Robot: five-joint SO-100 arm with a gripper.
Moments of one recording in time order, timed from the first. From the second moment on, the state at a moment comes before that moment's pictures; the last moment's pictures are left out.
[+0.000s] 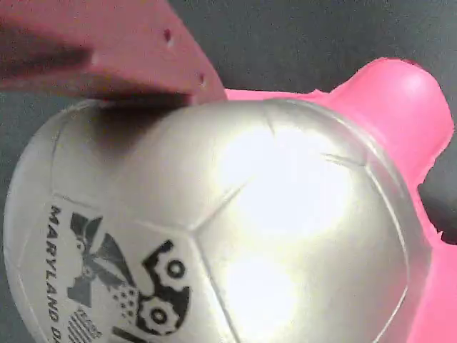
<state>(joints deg) -13.7 39.4 35.7 96.3 0.1</state>
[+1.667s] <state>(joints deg) 30.5 43.2 12.6 95.9 -1.4</state>
